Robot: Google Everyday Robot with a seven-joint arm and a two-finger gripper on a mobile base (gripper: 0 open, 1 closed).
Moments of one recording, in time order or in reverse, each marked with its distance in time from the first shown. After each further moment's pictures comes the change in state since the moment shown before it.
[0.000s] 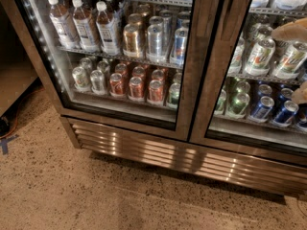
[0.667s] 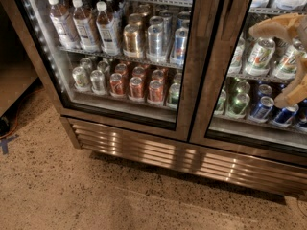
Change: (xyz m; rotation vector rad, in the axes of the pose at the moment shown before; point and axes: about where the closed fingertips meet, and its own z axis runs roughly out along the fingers) arm -0.037 0.020 0.024 -0.049 -0.042 -0.125
